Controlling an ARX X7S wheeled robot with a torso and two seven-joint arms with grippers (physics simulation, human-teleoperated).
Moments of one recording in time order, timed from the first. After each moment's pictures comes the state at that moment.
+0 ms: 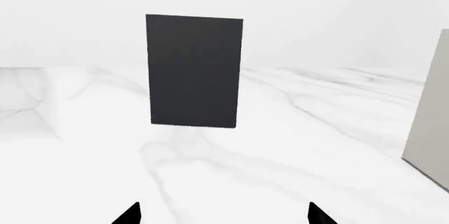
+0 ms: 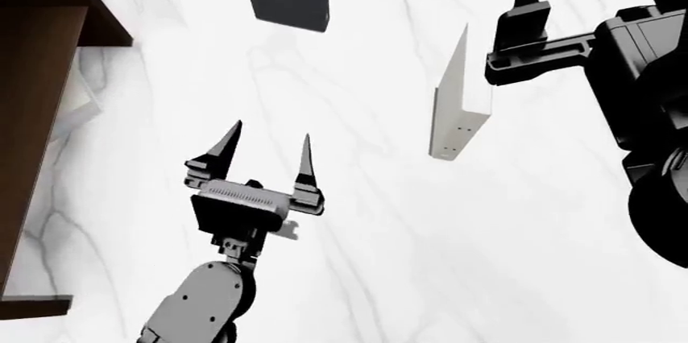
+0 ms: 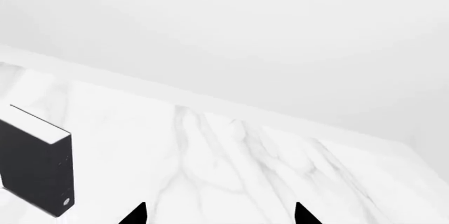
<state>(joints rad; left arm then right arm) -0.66 -0.32 0.88 -0.57 -0.46 0.72 -0.35 1.17 0.90 -0.52 -0.61 1.17 0.74 0.79</state>
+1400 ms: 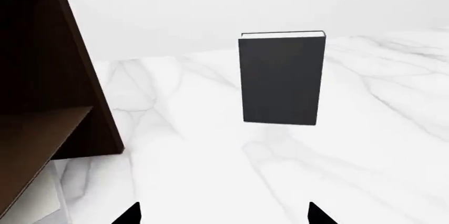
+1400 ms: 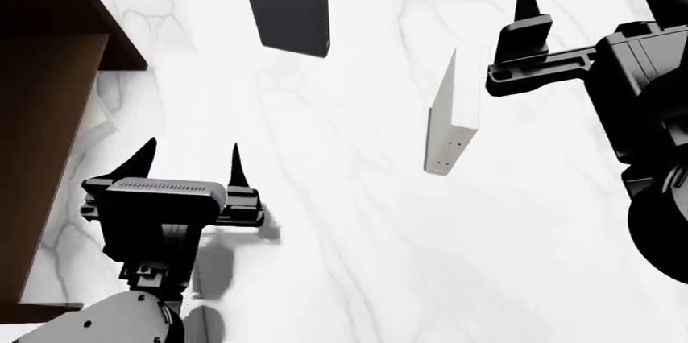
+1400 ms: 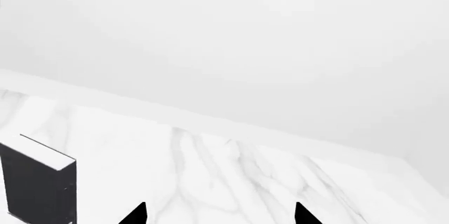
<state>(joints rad) -0.73 -0.89 1.13 0.34 -0.75 0.14 -0.96 1.12 0.92 -0.51 -0.64 1.17 0.69 0.79</state>
